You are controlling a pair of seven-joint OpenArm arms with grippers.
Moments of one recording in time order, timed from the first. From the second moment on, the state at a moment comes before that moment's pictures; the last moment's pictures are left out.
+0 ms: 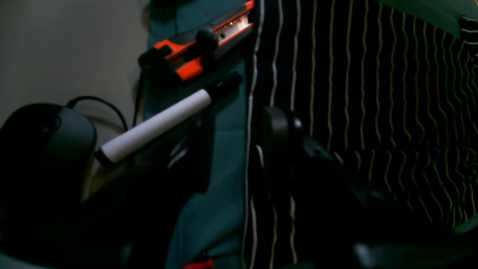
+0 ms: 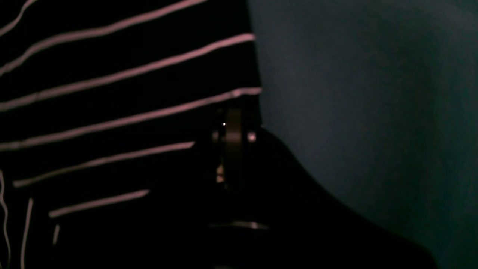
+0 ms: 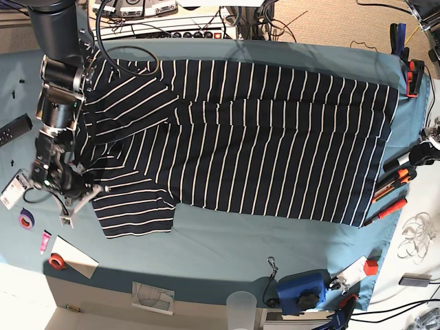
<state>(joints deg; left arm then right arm) 0.1 -33.9 -34.2 77.2 -57.2 -34.8 66.8 31.2 23.4 14.1 45.3 11.6 30.3 -47.6</state>
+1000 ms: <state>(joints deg) 0.1 -33.9 -34.2 77.2 -58.6 -34.9 67.0 34.7 25.1 24.9 32.9 14.7 32.5 -37.1</state>
